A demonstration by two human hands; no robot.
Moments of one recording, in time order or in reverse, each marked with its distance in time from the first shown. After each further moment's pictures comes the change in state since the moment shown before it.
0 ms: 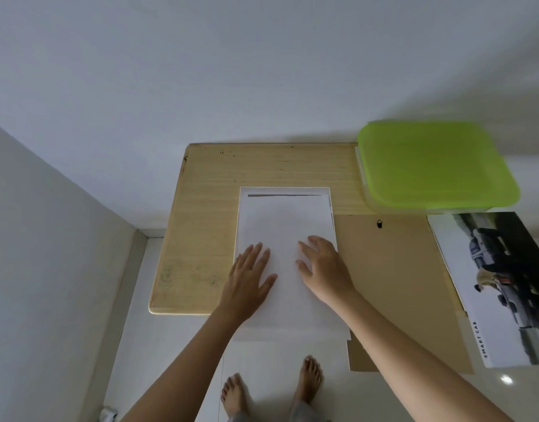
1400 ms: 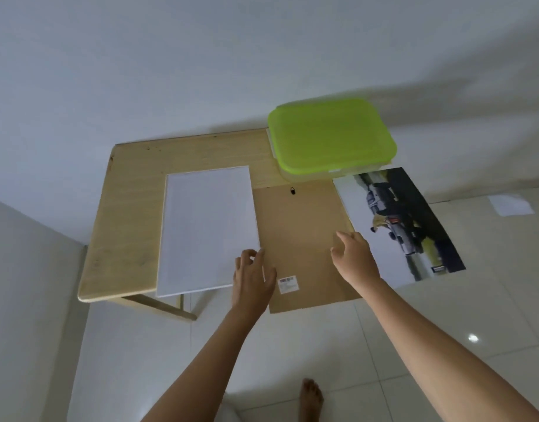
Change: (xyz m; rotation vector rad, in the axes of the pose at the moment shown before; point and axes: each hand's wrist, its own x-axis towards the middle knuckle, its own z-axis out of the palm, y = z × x) left_hand -0.047 0.172 0.059 -0.242 0.026 -0.139; right_hand -0.132 0.152 -0.071 0.123 0.128 0.472
